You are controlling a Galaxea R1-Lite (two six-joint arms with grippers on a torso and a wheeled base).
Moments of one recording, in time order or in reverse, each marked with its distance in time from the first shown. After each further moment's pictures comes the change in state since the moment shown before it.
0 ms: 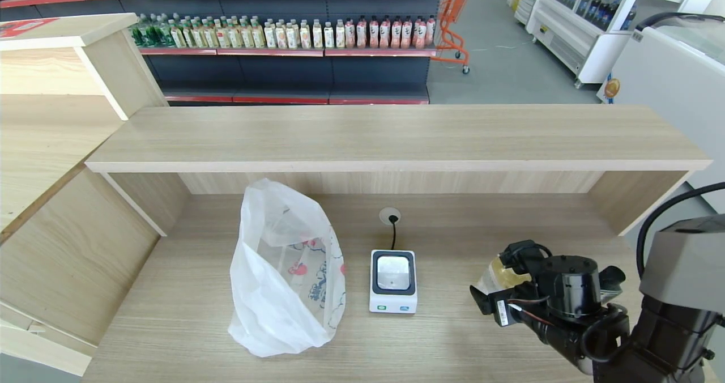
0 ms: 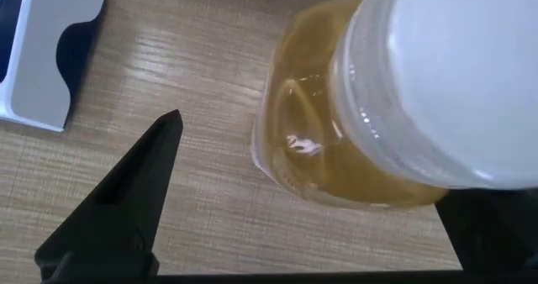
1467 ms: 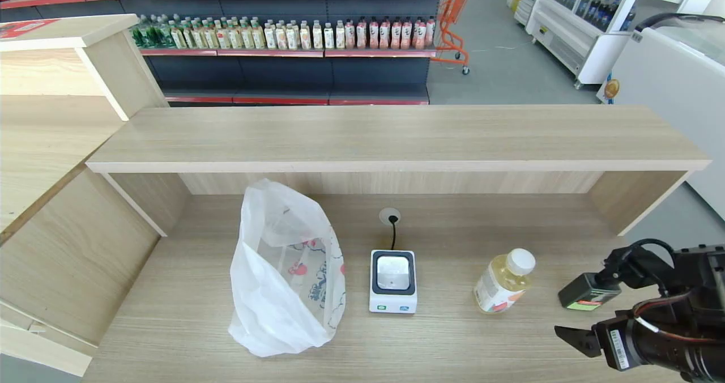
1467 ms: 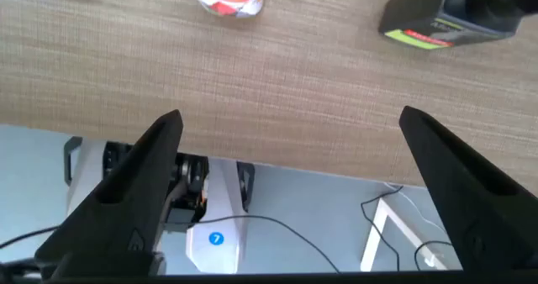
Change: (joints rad) left arm 0.000 0.000 0.000 0.000 0.000 0.000; right arm -0.209 -0.696 -0.029 1.008 0.195 0.005
